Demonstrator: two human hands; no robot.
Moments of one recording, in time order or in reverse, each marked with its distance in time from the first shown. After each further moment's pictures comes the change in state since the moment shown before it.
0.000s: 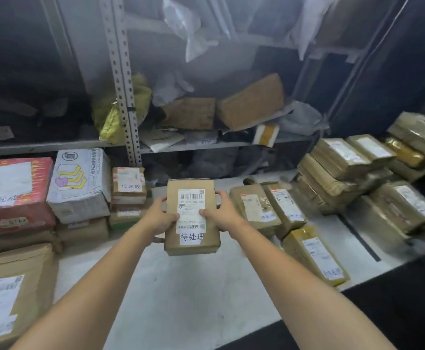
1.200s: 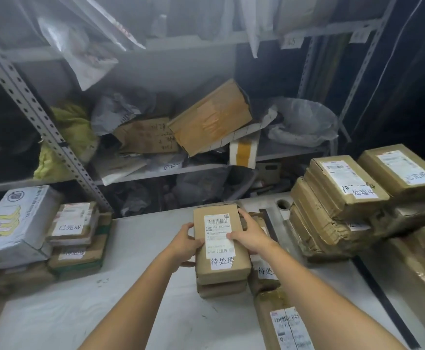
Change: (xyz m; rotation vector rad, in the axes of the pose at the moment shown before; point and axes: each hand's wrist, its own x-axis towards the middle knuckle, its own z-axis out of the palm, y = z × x) left_hand 0.116 0.123 0.260 0.051 0.001 -0.128; right_hand 0.183 0.095 -0.260 0.016 -0.232 0.039
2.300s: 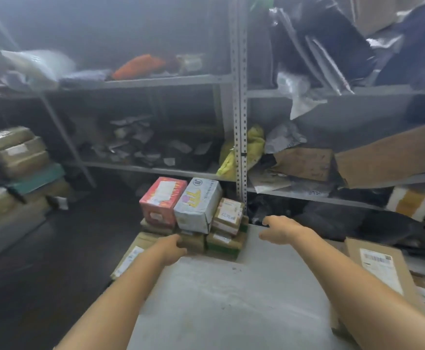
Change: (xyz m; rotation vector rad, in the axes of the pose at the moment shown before) left_hand -0.194 -0.204 -0.339 0.588 0.489 -0.136; right_hand -0.085 -0.196 0.274 -1.147 -0.266 -0.405
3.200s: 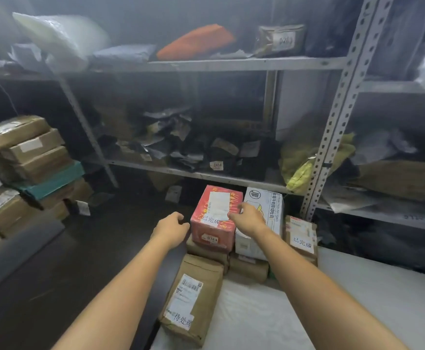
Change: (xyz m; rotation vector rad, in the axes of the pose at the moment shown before) left_hand 0.175 -0.178 -0.129 -0.349 0.222 -0.098; right_hand 0.202 -0.297 0.034 0.637 0.194 -0.015
